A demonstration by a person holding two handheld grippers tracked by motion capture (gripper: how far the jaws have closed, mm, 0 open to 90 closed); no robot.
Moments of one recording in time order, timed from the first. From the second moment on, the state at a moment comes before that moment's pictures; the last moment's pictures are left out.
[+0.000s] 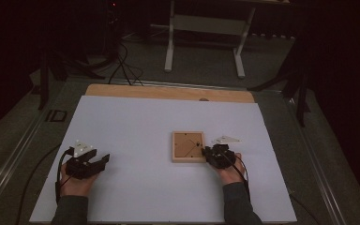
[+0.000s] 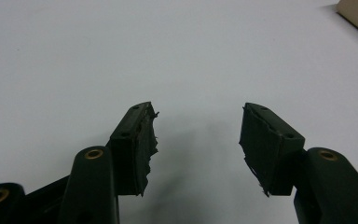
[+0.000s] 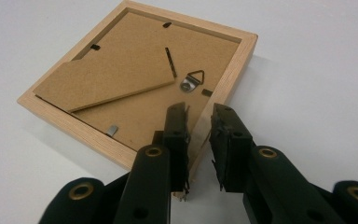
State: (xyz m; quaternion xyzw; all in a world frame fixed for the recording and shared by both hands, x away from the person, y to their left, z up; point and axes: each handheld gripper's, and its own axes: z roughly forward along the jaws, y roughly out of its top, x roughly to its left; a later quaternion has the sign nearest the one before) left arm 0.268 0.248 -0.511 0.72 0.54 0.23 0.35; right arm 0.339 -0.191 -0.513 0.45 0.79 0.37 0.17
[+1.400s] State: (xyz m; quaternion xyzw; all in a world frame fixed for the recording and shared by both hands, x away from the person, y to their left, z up) left arm 0.273 0.226 -0.513 0.75 0.51 0.23 0.35; right arm 0.333 -0.136 -0.514 0.42 0.81 0.38 0.16
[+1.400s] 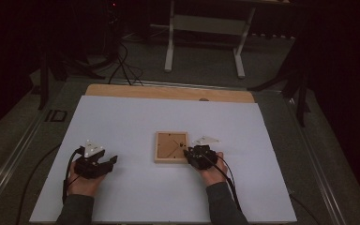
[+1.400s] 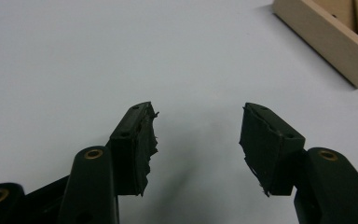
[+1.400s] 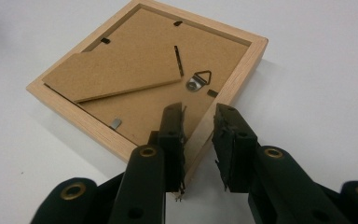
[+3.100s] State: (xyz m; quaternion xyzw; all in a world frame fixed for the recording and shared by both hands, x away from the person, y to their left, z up) left arm 0.274 0.219 -0.514 0.76 0.50 0.23 0.34; right arm 0.320 -0.139 -0.507 0.37 0.83 0.39 0.17
